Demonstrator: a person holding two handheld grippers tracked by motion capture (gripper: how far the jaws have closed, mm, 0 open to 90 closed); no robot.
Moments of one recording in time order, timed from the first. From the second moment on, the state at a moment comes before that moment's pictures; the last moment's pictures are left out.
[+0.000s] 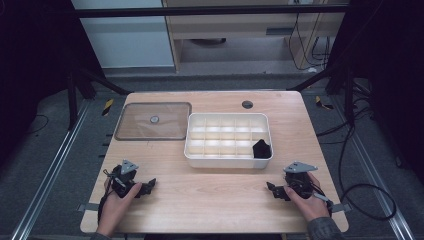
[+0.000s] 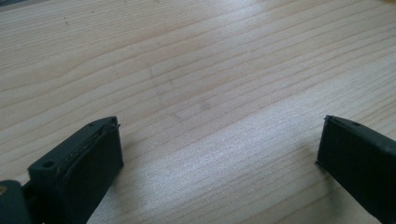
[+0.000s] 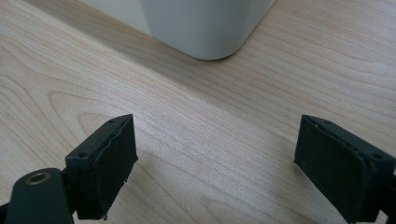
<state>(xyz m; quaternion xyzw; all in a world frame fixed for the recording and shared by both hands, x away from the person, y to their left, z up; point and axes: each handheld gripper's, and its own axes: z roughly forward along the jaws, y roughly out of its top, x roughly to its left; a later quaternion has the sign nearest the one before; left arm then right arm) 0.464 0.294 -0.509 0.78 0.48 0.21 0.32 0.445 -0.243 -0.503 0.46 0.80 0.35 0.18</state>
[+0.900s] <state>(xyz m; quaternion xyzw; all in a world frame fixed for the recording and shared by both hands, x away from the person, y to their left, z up) 0.464 0.294 -0.509 0.78 0.48 0.21 0.32 0.451 -0.233 -0.512 0.47 0.79 0.35 0.21</state>
